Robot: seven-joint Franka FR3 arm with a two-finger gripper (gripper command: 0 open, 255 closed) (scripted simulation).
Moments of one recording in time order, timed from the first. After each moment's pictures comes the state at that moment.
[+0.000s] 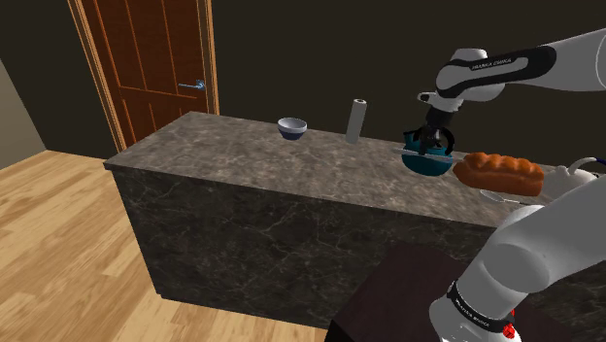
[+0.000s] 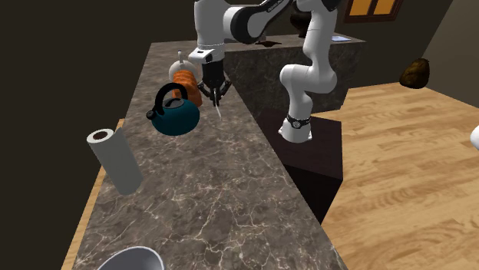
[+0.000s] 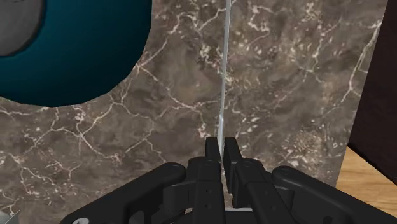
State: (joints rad) arm -0.14 -0.39 -0.57 -2.31 -0.18 1.99 -1.26
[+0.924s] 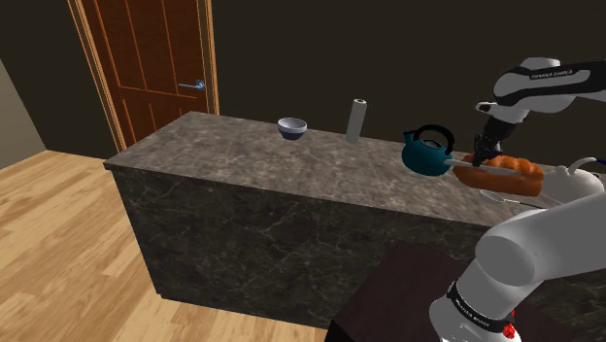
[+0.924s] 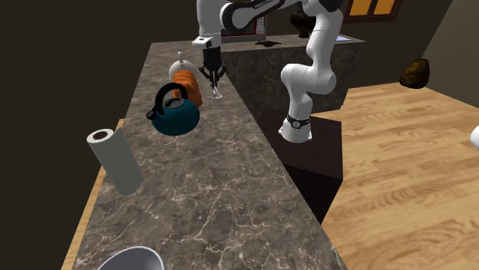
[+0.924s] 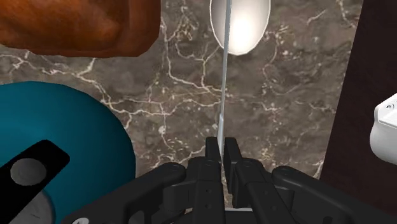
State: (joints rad) arm -0.32 -0.53 -0.77 -2.34 -0.33 1.92 -1.55
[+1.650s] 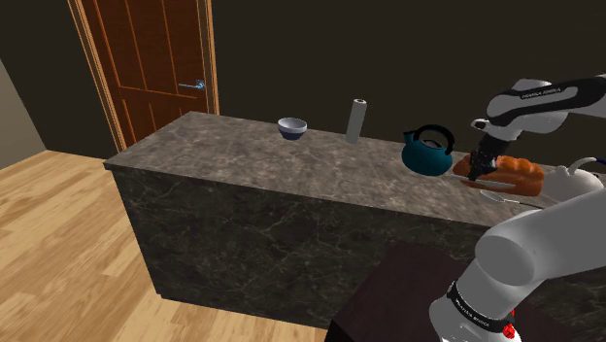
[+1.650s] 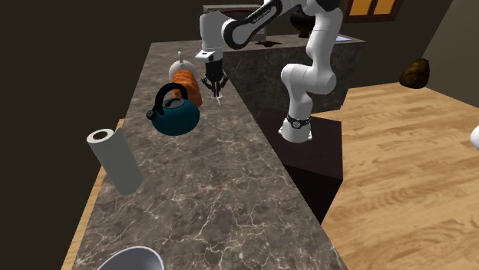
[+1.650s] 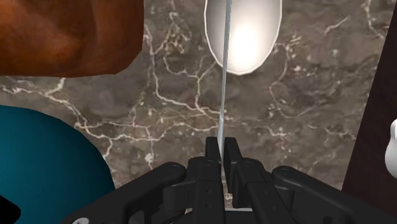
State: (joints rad) arm -0.32 -0.50 -0.85 -2.45 -0.36 2.07 -1.57
